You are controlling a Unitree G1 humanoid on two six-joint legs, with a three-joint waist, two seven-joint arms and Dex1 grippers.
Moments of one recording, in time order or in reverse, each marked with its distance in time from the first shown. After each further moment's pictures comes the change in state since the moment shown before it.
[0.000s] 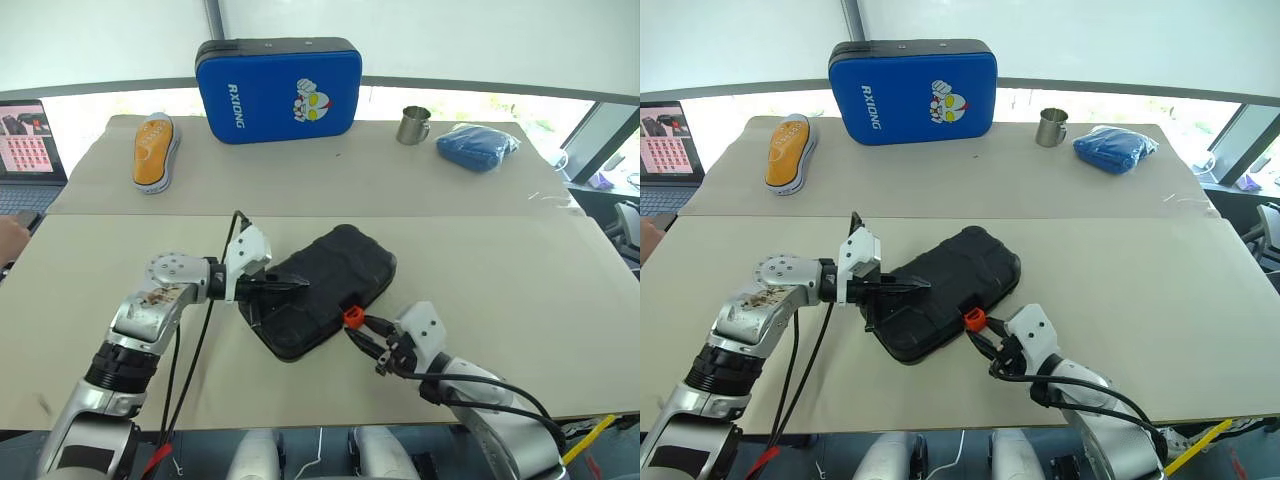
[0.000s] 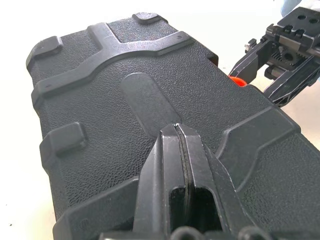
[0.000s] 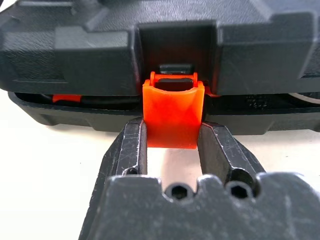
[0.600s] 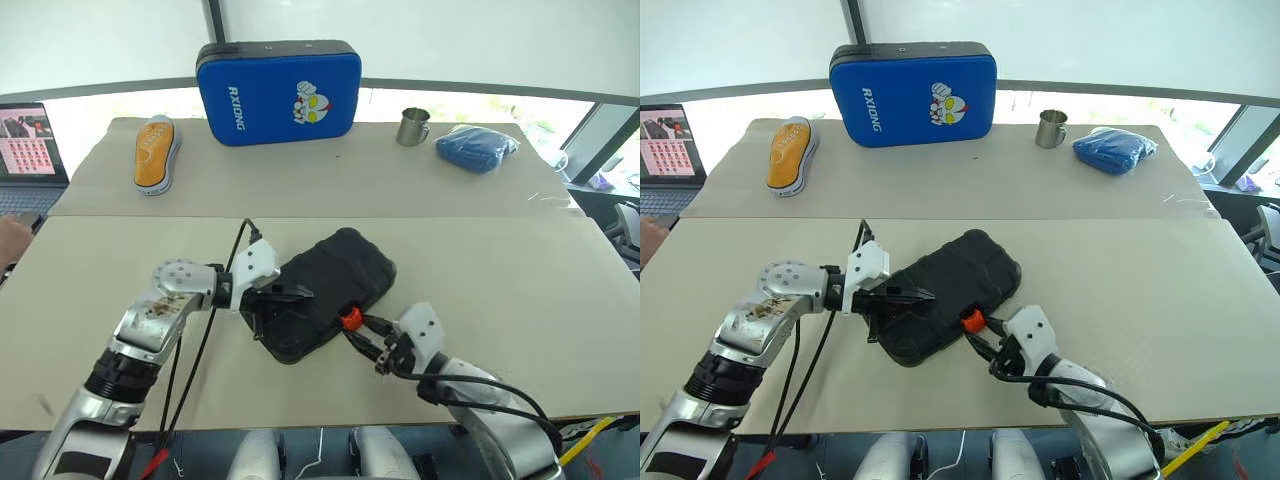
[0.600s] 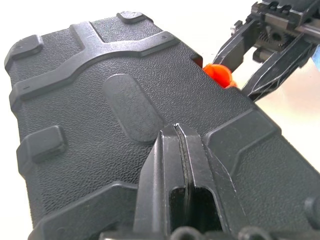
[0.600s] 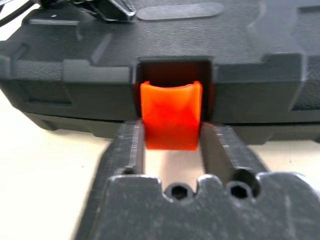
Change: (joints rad) left arm 0.045 0.003 -0.036 -0.047 0.036 -0.023 0.011; right arm -0.012 0.034 0.035 0.029 -0.008 -0.010 -0.021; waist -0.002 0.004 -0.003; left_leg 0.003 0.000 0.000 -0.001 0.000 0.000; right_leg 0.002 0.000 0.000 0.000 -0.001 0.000
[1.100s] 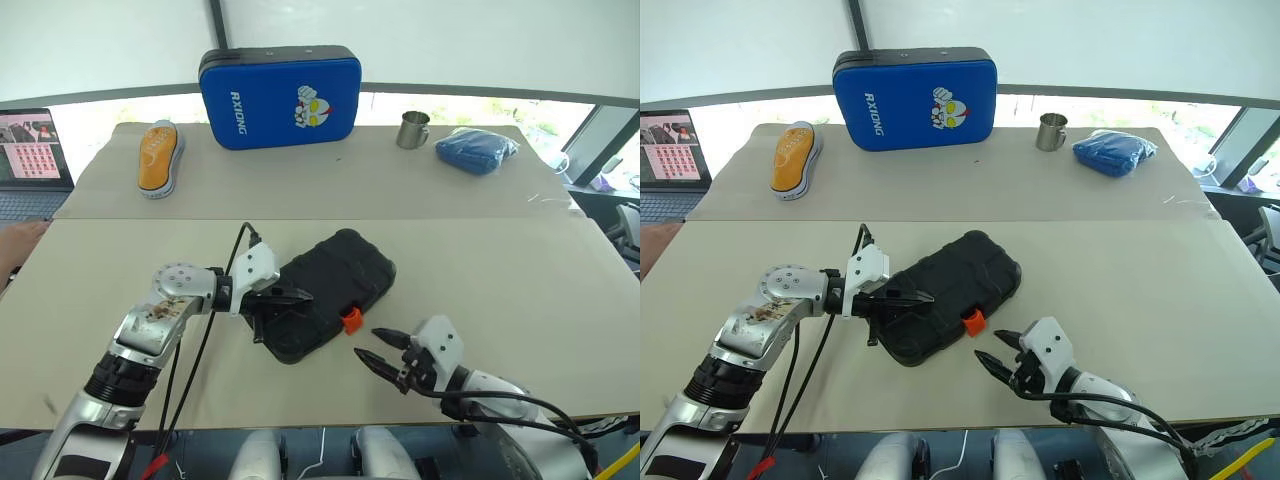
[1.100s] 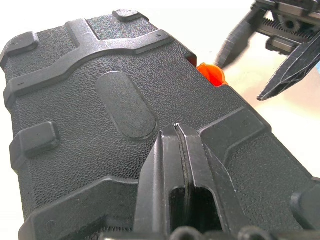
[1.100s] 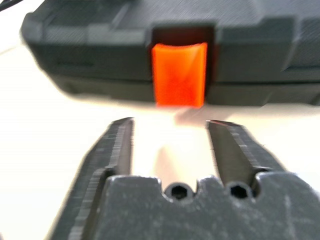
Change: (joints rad) left arm 0.017 -0.002 0.000 -0.002 0.000 -0.001 0.008; right arm 0.083 -0.140 -0.063 -0.050 0.052 -0.015 0.103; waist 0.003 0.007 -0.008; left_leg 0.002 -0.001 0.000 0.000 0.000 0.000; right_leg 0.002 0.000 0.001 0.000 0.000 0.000
